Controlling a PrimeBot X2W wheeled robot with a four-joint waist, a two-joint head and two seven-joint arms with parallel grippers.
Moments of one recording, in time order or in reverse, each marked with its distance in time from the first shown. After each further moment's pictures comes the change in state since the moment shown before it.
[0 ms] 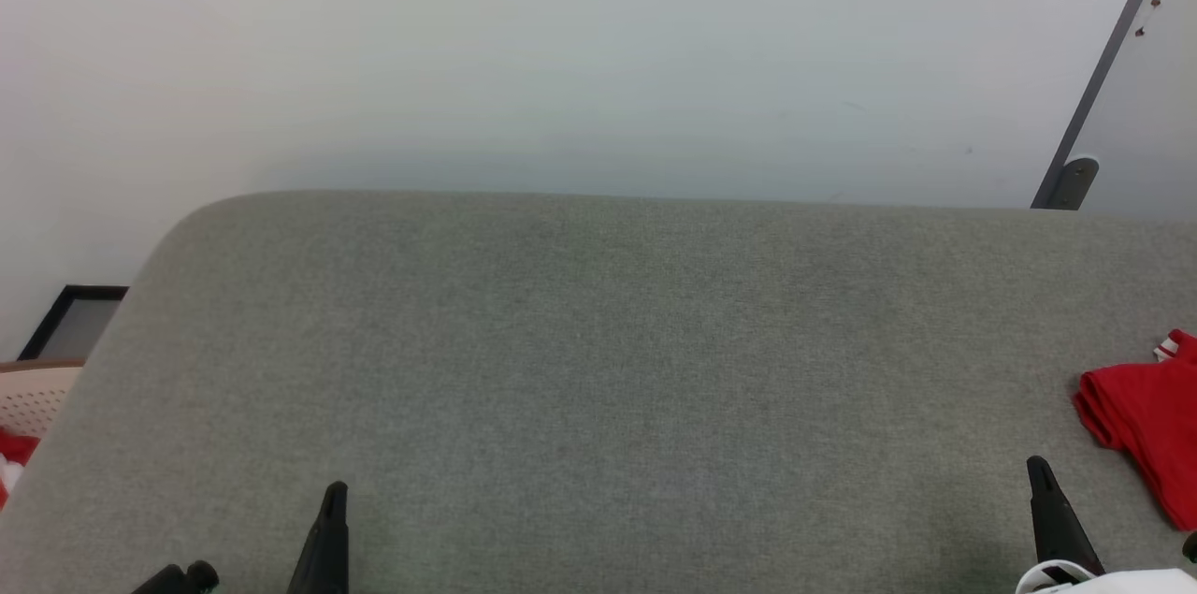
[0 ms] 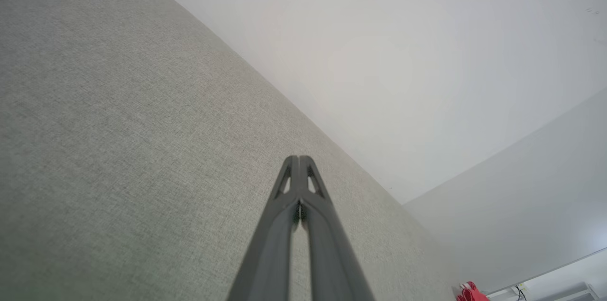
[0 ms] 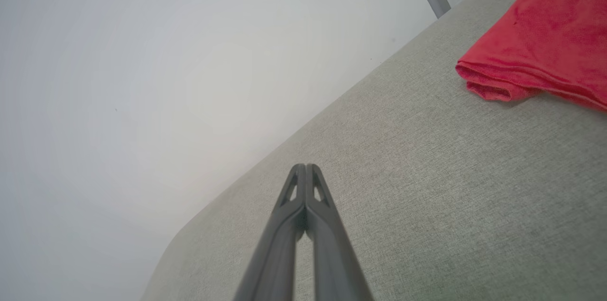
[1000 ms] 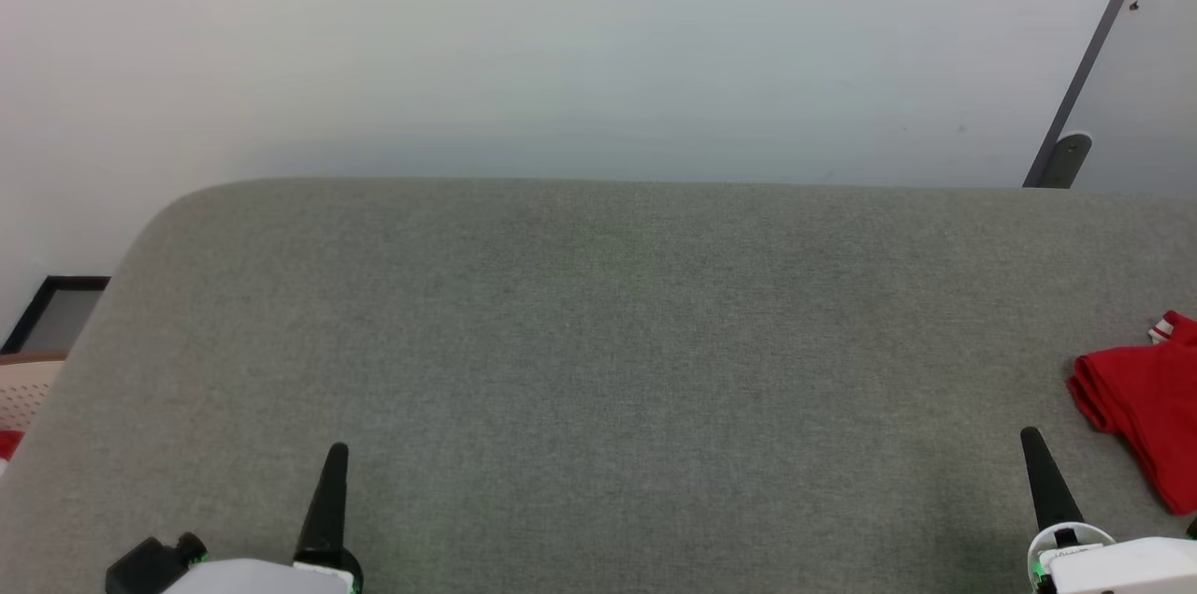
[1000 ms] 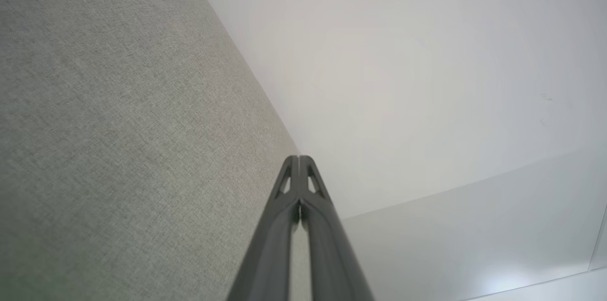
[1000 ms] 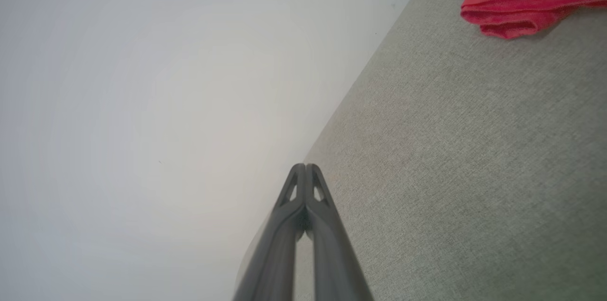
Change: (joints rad) left arm -0.082 -0.014 0.027 0.033 -0.315 0.000 0.086; right arm -0.063 0.020 -0.023 0.018 0.308 0.000 0.088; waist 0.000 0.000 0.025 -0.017
